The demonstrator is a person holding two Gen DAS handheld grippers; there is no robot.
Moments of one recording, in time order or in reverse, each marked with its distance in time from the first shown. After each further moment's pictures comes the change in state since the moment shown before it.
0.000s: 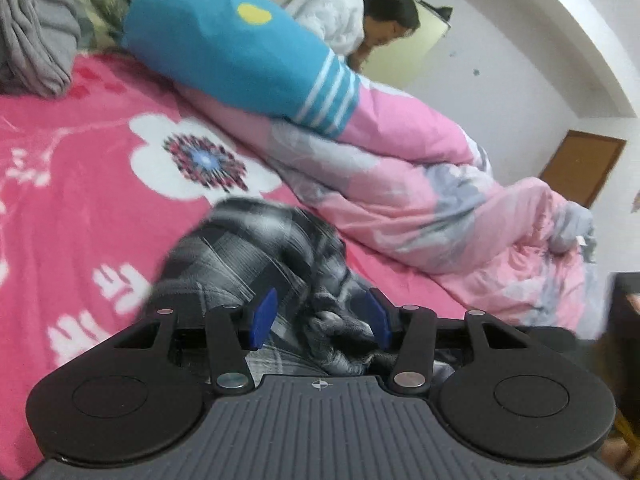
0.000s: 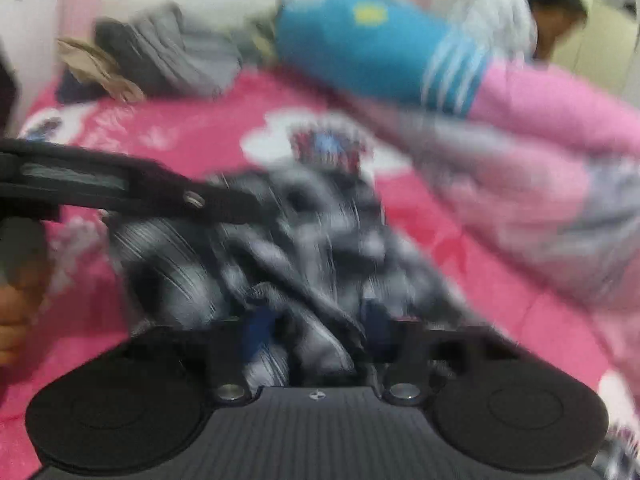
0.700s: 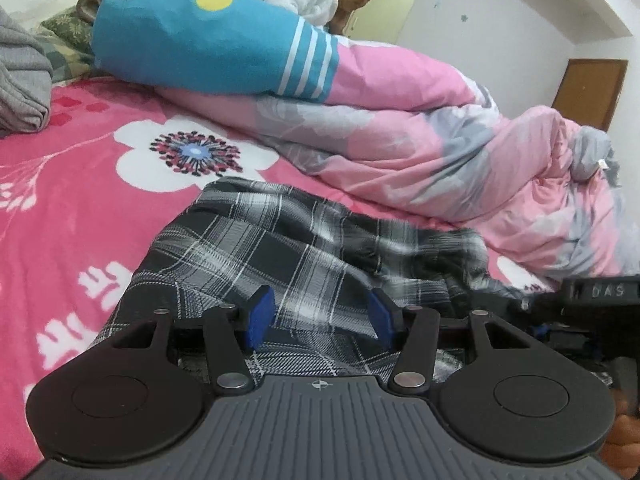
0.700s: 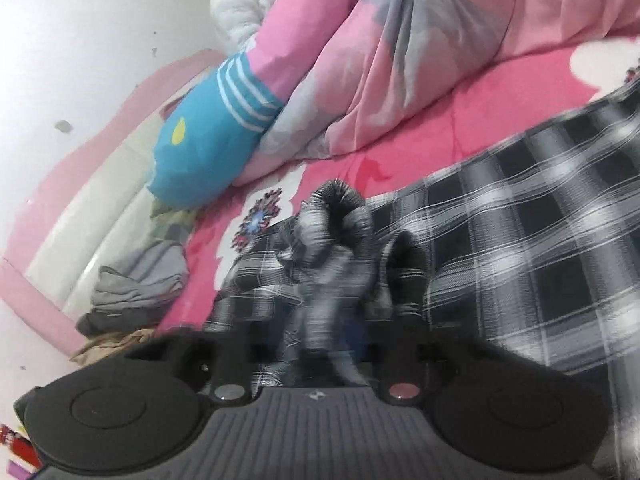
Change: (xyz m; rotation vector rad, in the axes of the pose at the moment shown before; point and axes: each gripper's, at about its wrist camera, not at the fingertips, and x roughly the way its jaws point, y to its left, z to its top) left arm 0.017 -0.023 -0.017 0.192 0.056 0.105; right arm -0.037 -0.090 -0.089 0.964 -0.216 0.252
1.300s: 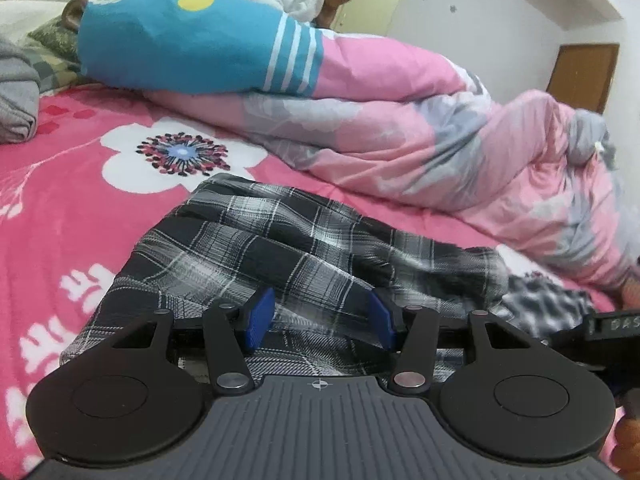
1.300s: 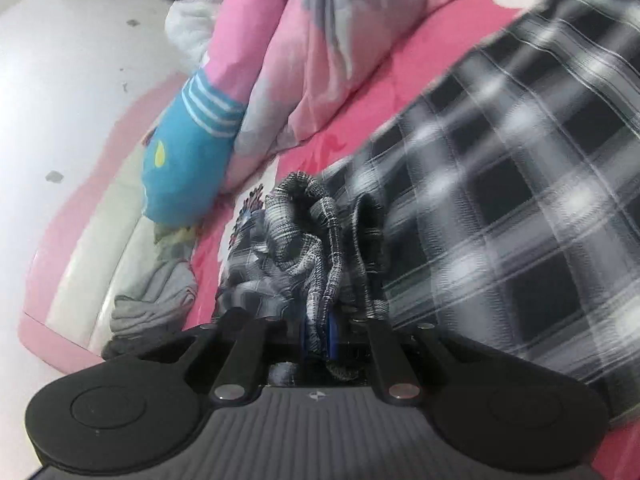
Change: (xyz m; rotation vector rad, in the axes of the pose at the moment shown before) left arm 0.010 -0.013 -0.006 0.076 0.033 0.029; right arm -0.022 -0.044 -0.021 0.201 0.009 0.017
